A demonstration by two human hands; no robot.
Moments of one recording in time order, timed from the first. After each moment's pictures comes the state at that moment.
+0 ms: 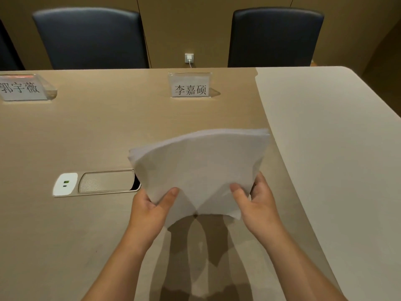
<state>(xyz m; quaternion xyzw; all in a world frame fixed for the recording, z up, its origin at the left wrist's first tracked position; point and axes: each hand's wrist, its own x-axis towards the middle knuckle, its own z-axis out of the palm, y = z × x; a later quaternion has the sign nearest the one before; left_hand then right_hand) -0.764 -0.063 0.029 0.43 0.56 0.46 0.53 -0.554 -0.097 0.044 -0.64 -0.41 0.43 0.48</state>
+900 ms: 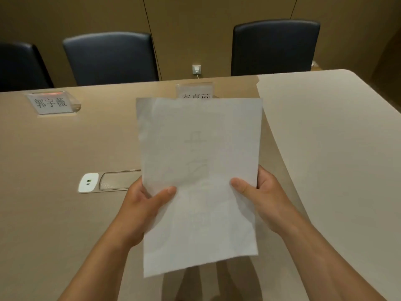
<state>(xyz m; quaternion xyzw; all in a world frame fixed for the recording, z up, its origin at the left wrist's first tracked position) -0.788 -0.098 0.103 0.46 0.51 0.41 0.60 -0.536 -0.124 0.105 -0.56 -0.42 0.54 0.46</state>
